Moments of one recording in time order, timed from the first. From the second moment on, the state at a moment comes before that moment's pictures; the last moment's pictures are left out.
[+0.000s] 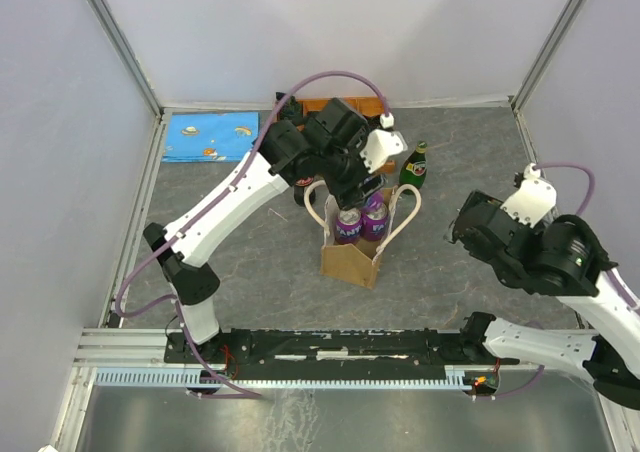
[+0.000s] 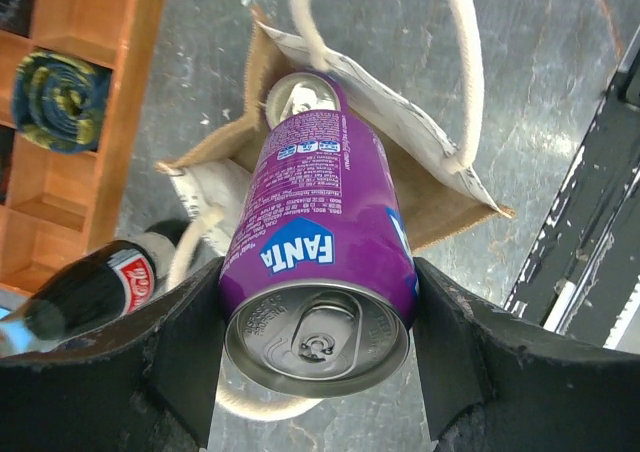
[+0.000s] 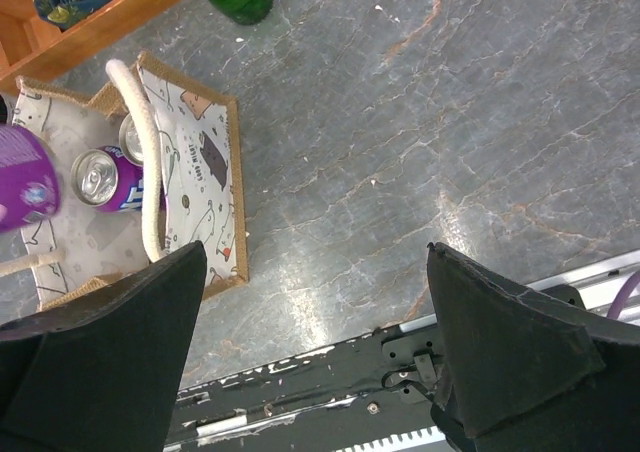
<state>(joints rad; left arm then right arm) -0.90 1.80 2.15 -1.19 0.15 0.31 0.95 0.92 1.42 -1.58 0.79 1.24</state>
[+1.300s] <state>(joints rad) -1.07 1.97 1.83 -1.01 -0.07 0.33 0.95 0.84 1.42 -1.60 0.83 1.33</state>
